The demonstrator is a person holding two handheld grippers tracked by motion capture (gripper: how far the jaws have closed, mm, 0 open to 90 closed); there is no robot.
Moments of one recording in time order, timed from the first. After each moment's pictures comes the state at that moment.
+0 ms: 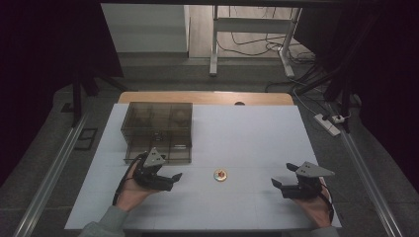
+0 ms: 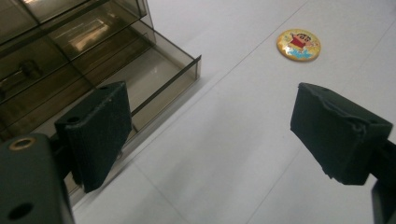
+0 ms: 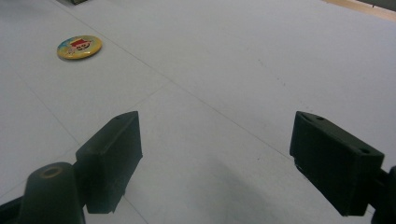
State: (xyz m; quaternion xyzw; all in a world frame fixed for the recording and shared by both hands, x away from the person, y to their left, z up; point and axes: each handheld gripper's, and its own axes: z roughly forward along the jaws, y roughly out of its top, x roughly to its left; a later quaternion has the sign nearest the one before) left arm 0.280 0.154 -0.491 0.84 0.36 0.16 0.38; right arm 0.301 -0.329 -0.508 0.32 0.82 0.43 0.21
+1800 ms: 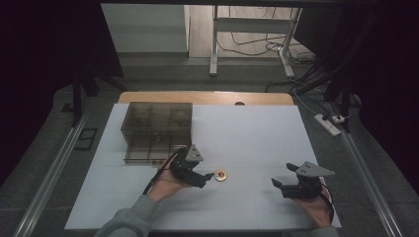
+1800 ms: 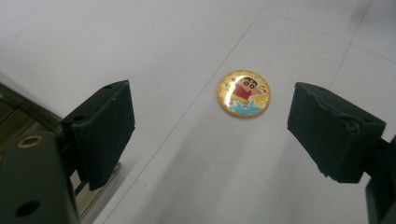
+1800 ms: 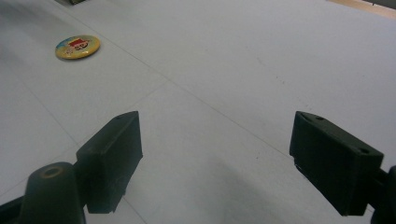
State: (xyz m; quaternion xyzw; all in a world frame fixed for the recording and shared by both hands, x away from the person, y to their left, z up) left arm 0.314 0.061 -0.490 0.88 0.29 0.12 0.36; right arm 0.301 -0.330 -0.509 0.32 0.82 0.43 0.21
